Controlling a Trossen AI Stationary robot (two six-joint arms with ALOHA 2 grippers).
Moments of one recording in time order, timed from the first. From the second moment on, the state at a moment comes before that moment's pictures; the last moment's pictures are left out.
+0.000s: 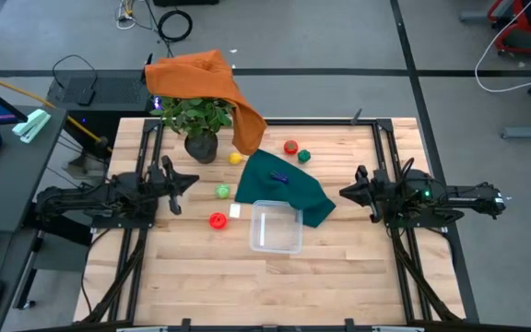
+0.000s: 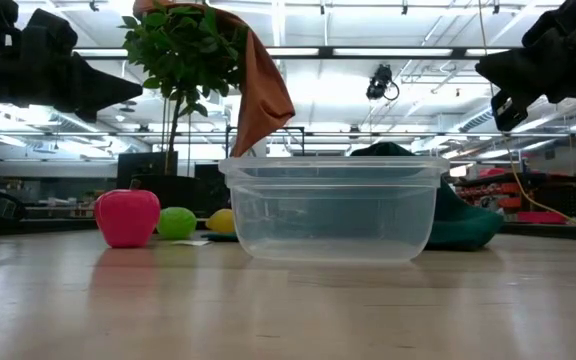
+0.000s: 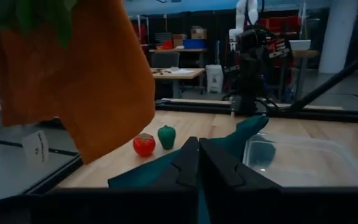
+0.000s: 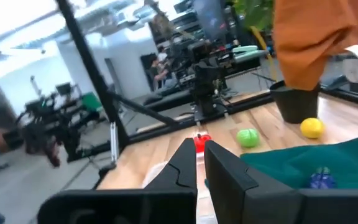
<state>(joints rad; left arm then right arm) 0.03 0.01 0.01 0.07 -0.29 -0.01 -0.04 0.00 0.03 0.10 -0.08 0.36</state>
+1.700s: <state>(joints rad) 0.04 0.01 0.01 0.09 -0.63 -0.46 -0.04 0.00 0.03 0.11 0.64 1.05</state>
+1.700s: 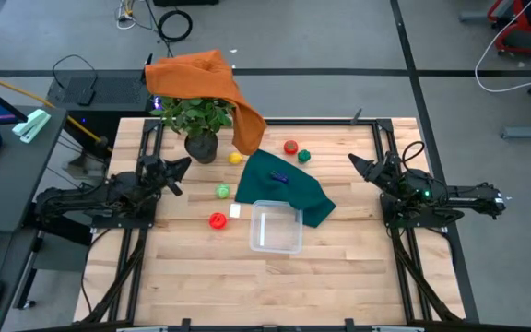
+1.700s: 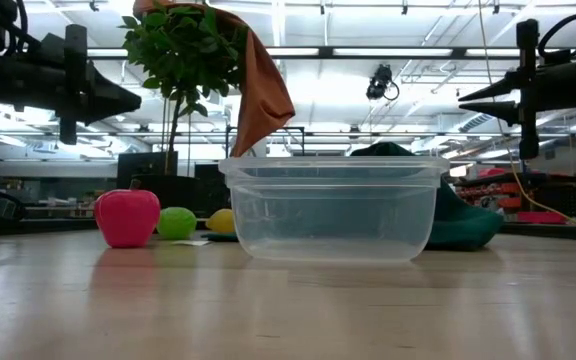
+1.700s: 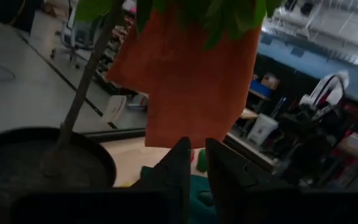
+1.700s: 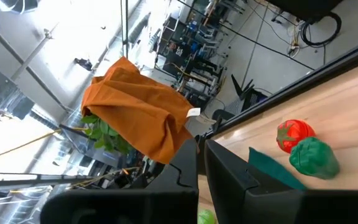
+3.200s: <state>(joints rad) -0.48 0.98 0.78 -0.47 -0.78 -0.99 -0.04 0.22 0.55 -0.70 0.35 0.58</state>
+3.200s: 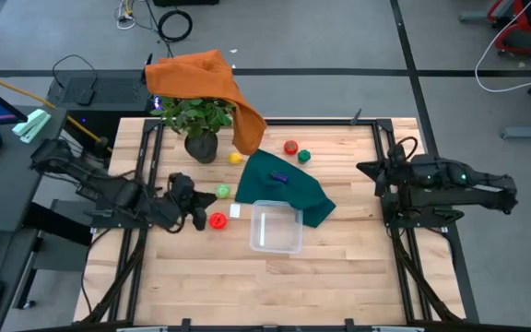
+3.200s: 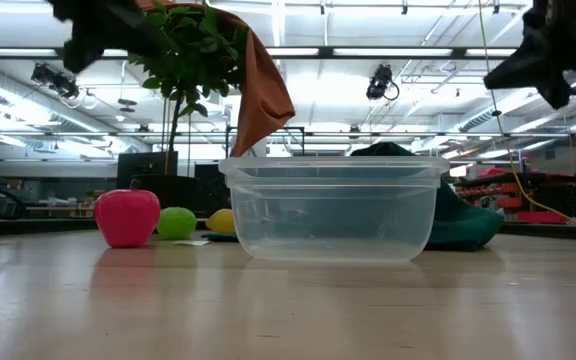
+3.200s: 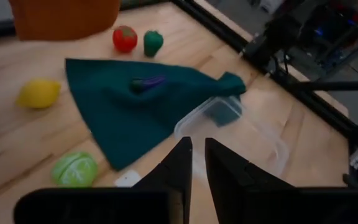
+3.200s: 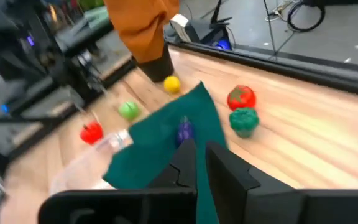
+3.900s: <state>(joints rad) -0.66 1.50 1.25 -1.21 -0.50 -1.73 -0.04 0.62 0.71 -0.73 0.20 0.34</state>
